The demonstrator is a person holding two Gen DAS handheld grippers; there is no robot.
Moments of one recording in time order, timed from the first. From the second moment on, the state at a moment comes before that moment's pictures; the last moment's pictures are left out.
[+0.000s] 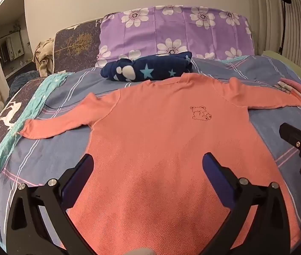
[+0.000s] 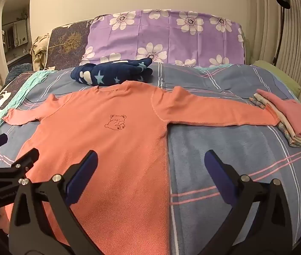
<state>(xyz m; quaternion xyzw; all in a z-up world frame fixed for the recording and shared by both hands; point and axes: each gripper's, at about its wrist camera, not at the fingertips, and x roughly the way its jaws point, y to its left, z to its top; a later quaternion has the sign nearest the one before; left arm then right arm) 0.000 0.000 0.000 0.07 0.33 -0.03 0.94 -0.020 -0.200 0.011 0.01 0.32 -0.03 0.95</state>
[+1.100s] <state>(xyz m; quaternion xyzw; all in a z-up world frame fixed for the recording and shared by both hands) -0.005 0.002 -0.022 0.07 0.36 -0.07 0.93 -0.025 -0.202 0.008 0.01 0.31 -0.04 0.95</state>
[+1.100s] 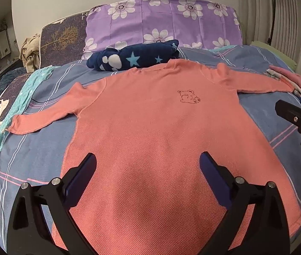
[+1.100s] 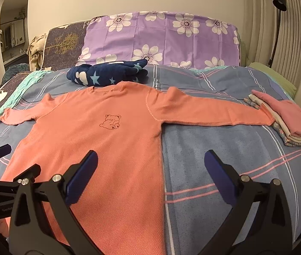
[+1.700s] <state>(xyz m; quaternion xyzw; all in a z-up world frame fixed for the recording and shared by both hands) -0.007 0.014 -0.023 0.05 0.34 -0.08 0.94 -0.032 -0.199 0.010 0.00 0.30 -0.05 0.95</state>
